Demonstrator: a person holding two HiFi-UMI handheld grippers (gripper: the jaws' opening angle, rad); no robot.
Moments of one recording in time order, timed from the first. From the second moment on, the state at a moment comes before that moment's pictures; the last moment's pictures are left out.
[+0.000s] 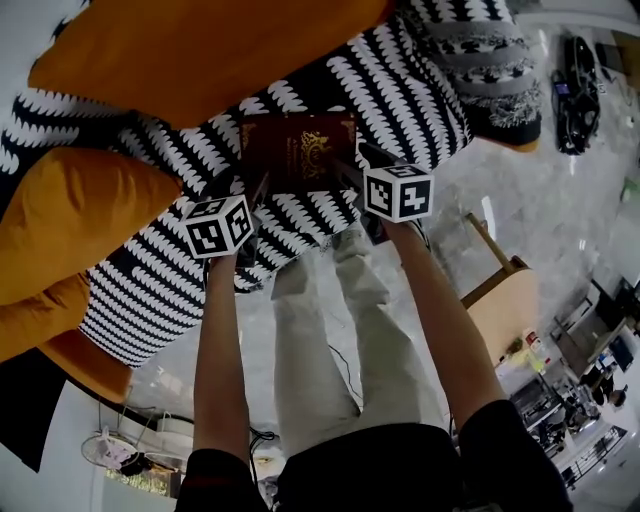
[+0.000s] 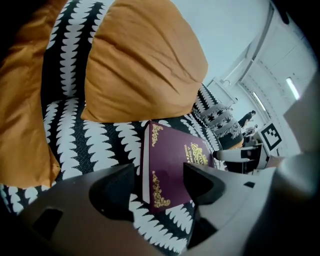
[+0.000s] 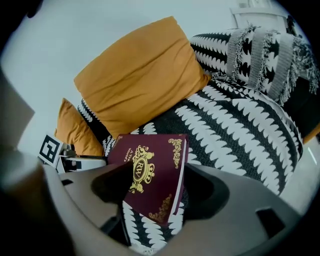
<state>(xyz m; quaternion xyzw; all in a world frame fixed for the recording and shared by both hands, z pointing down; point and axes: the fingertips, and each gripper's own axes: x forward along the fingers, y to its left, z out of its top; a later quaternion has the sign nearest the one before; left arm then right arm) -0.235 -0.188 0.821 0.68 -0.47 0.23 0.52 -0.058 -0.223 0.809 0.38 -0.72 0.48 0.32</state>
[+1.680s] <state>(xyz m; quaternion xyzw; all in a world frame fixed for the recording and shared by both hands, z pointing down) -0.142 -0.201 0.476 0.77 -0.47 0.19 0.38 -0.051 -0.247 0.464 0.30 -0.84 0.38 0.23</state>
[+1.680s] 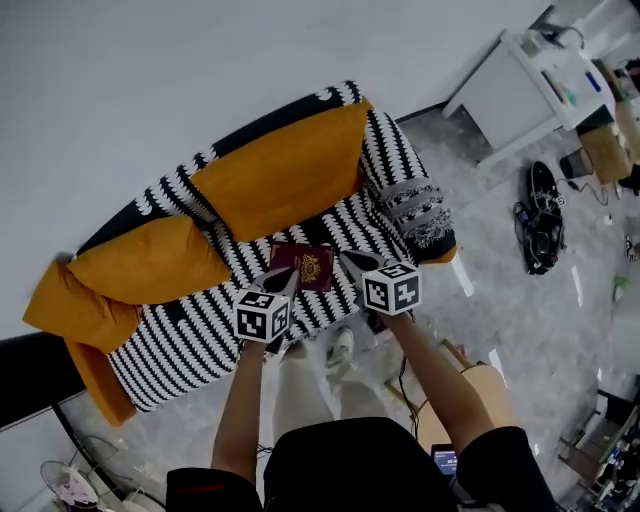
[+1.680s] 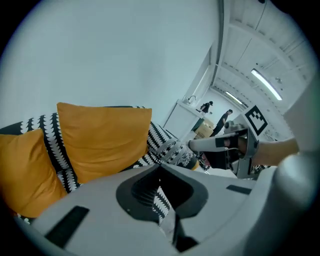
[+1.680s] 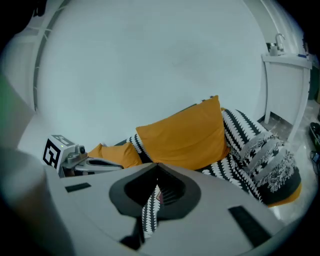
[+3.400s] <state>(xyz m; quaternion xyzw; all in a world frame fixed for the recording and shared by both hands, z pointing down) -0.097 -0.133 0.174 0.81 -0.57 0.06 0.14 -0.076 -0.151 0.176 0.19 -0.97 0.12 0.09</state>
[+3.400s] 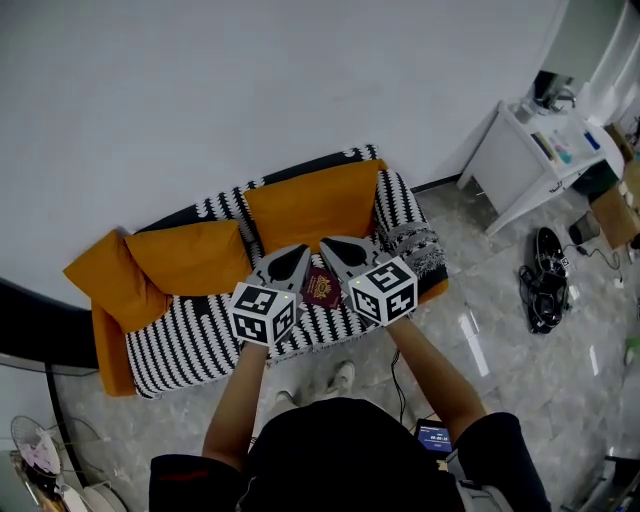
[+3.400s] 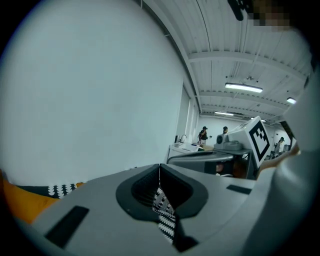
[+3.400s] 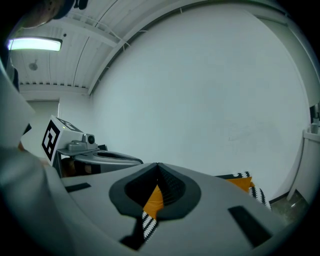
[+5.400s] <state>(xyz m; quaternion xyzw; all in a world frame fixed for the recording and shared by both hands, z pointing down) -0.210 0.091 0.119 0.84 -0.53 -0.03 0.07 -0.163 0.081 0.122 0.29 -0.95 0.04 0.07</state>
